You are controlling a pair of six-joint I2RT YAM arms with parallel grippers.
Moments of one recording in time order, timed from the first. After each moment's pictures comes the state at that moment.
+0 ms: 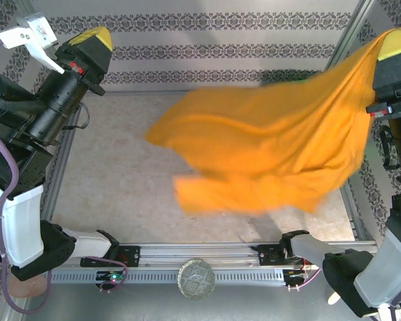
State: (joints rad) left arm -0.52 1.33 2.33 -0.67 -0.04 -0.34; right arm 0.15 1.14 2.31 -0.59 -0.20 0.57
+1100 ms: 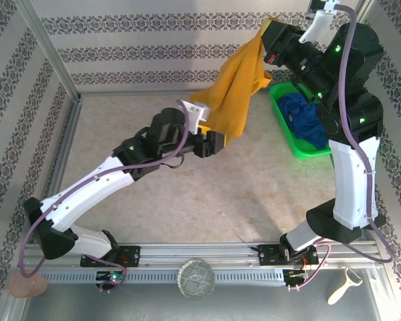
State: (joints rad) left arm -0.84 1.40 1.46 -0.43 0.06 -0.43; right arm 0.41 1.56 2.48 -0.81 -0.11 0.47
